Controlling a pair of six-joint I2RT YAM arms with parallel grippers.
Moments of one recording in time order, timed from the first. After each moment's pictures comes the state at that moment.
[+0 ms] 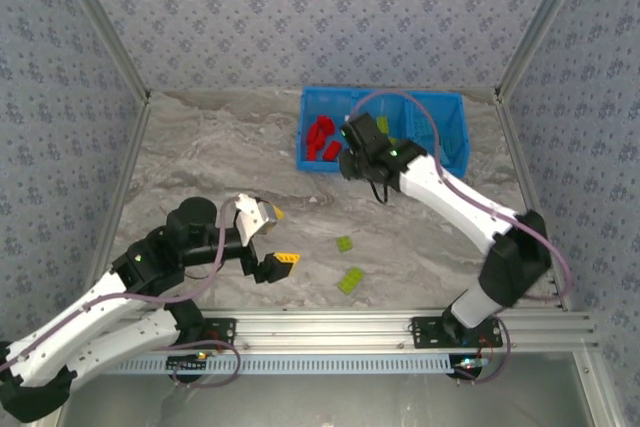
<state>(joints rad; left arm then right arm) -0.90 0.67 0.79 -0.53 0.32 -0.02 0.66 1.62 1.44 -0.71 0.23 0.35</state>
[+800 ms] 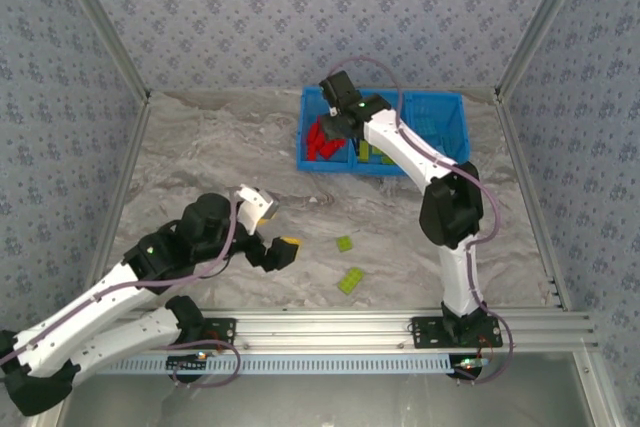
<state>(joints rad) -0.90 0.75 0.80 -0.58 0.16 -0.22 0.57 2.04 1.94 -0.83 0.21 0.16</state>
